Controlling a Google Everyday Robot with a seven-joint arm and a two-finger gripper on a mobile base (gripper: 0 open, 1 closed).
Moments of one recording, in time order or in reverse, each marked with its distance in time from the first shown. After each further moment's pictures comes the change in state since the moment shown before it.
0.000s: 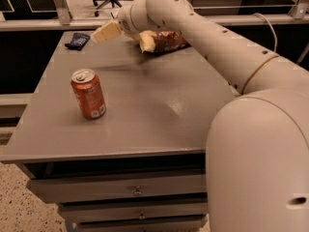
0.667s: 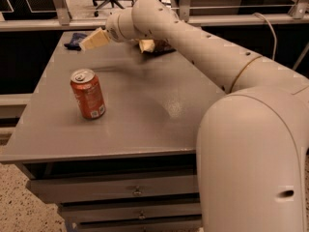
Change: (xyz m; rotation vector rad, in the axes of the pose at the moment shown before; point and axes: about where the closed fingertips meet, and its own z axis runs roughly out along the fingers) arm 0.005 0.033 0.033 -0.033 -0.002 0.008
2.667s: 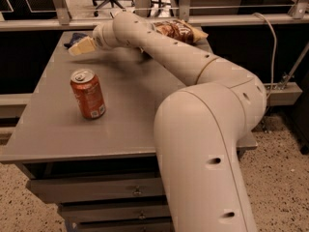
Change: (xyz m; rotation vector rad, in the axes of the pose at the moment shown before) arm 0.023 0.007 0.083 0.002 0.021 0.100
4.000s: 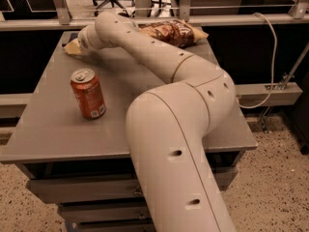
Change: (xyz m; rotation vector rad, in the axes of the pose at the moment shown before) arm 0.001 0.034 0.048 -0.057 0.070 0.023
